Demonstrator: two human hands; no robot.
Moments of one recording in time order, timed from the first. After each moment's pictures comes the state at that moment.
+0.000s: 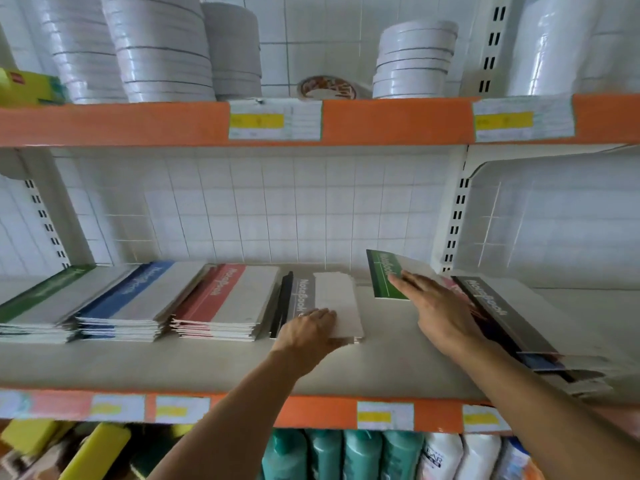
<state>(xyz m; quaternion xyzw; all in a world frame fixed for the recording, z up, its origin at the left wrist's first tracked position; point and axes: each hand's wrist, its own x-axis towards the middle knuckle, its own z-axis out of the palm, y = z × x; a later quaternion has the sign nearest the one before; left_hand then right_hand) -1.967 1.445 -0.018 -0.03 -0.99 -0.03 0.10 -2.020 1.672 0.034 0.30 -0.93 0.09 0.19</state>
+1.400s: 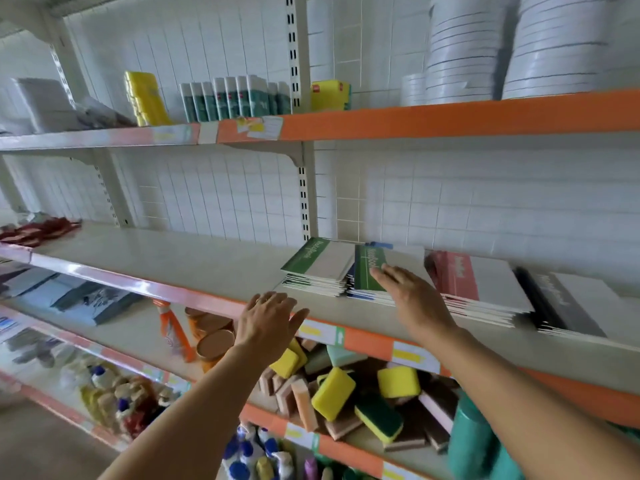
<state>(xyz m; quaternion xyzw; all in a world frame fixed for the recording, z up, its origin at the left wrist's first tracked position) -1.655 1.066 0.005 0.23 -0.95 0.05 0.17 -1.825 1.260 0.022 0.49 -0.83 0.18 0.21</state>
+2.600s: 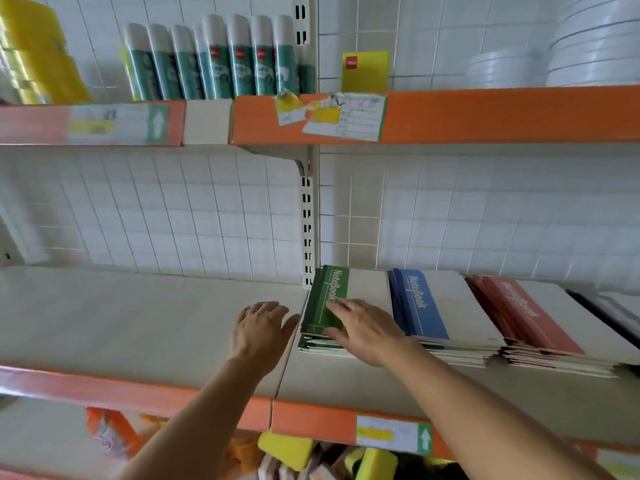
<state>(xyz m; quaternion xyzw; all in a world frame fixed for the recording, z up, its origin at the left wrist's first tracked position) -1.777 0.856 -0.014 0.17 -0.97 -0.04 0.18 -1.863 1.035 0.008 0.43 -0.90 0.06 0.03</state>
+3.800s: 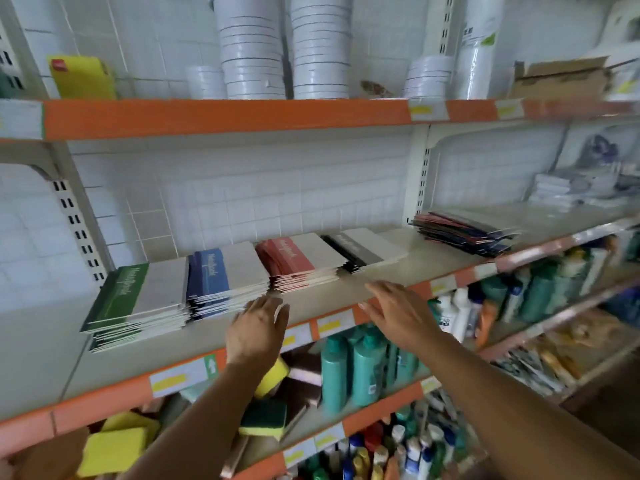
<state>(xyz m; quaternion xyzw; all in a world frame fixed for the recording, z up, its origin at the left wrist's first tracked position) -1.760 1.156 -0.020 -0.08 -0.94 -0.22 0.25 -1.751 1.404 0.001 0.10 -0.98 0.06 0.17</state>
